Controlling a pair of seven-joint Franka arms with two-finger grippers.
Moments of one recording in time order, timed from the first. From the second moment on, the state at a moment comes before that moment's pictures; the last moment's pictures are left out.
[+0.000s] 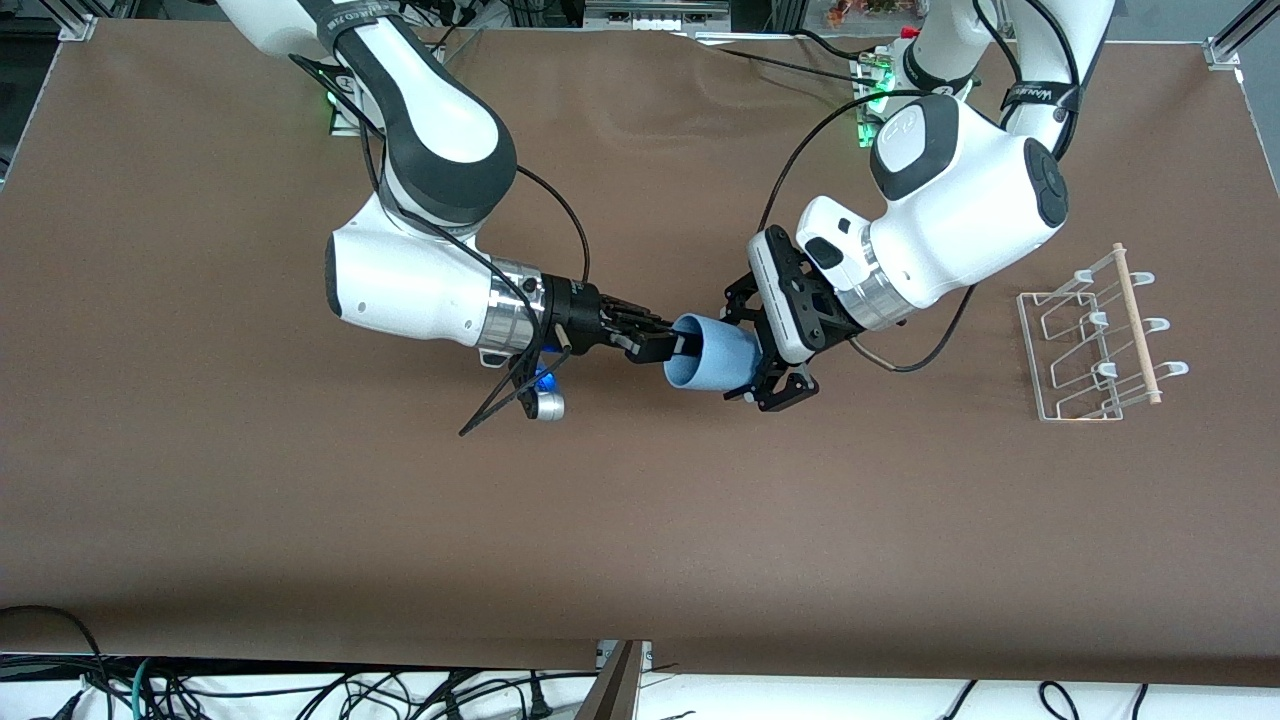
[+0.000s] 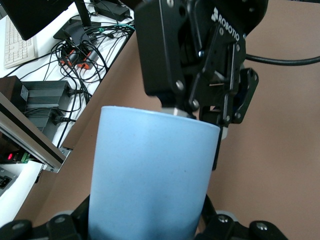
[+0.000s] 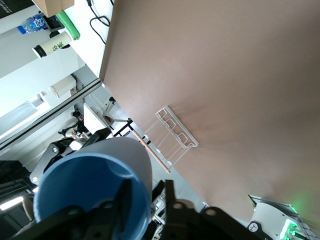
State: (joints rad) left arm -0.29 0.35 -0.19 -1.58 -0.63 2.33 1.20; right arm 0.38 0.62 0.26 -1.27 1.02 2.27 0.70
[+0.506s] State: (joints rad) left arm -0.25 0.35 -0.16 -1.57 -0.56 2.13 1.19; right arm 0.28 0.62 0.24 -1.21 0.99 2.12 0.70
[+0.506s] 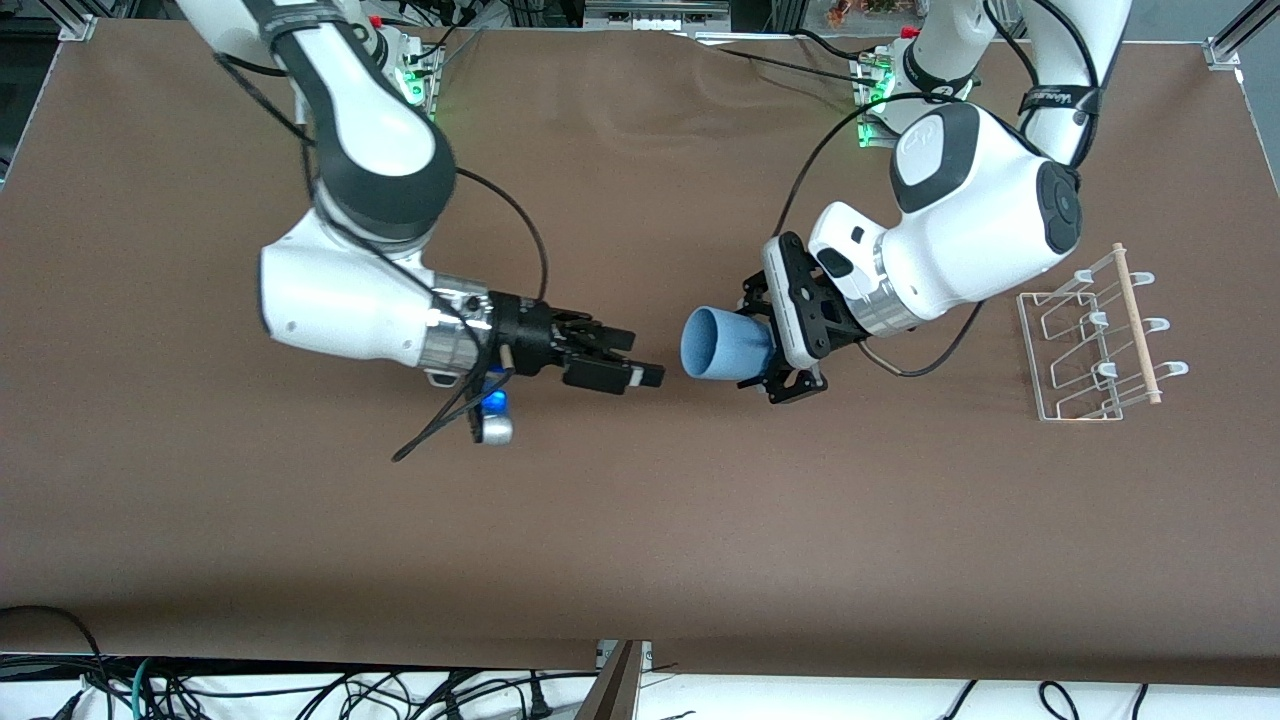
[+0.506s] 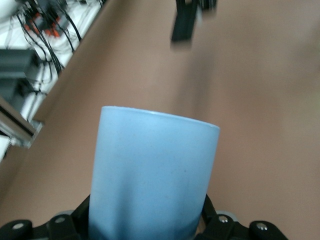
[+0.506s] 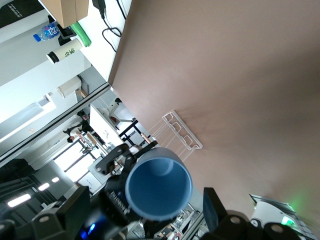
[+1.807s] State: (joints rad) left arm -0.19 0.35 -0.08 -1.54 0.54 1.34 0.76; right arm 0.06 0.41 0.14 -1.28 -0.06 1.62 0.20
